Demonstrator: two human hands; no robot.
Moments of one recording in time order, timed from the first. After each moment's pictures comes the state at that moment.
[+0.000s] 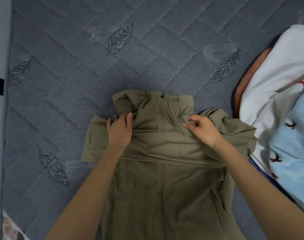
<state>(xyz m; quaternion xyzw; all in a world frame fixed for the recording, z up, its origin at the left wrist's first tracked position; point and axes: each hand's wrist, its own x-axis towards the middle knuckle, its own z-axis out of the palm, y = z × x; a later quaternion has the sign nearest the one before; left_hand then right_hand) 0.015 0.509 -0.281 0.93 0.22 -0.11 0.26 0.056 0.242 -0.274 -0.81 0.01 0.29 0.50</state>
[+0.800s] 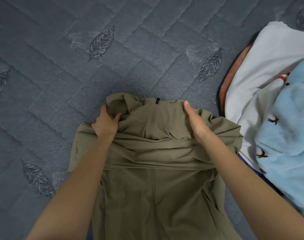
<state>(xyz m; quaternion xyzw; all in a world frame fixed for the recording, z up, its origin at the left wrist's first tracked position) 0.064 0.510 -0.294 0.90 0.32 -0.14 0.27 0.077 0.237 -0.281 -0.64 0.31 0.32 0.63</state>
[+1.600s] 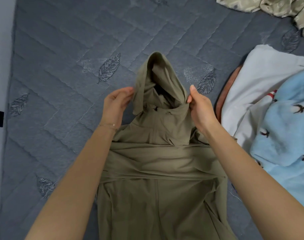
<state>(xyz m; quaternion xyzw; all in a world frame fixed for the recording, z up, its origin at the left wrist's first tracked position) 0.137 0.483 -0.193 0.61 0.21 -0.04 0.76 0.138 0.250 -0.197 -0.57 0.24 0.13 0.78</state>
